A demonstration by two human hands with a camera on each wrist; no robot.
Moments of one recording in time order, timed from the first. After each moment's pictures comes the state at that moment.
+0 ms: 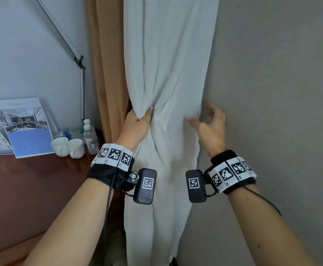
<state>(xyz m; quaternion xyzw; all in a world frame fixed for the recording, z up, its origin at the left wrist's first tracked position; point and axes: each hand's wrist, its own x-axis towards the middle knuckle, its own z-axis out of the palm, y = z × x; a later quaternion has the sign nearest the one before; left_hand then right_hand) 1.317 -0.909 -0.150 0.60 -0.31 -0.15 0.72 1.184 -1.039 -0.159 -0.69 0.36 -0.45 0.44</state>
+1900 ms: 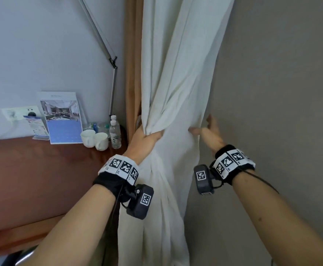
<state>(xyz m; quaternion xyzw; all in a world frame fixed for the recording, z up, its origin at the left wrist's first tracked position) 1.334 -0.864 -0.191 0.64 -0.30 -0.15 0.69 1.232 -1.042 -0.173 -0.70 0.31 -0.27 0.58</state>
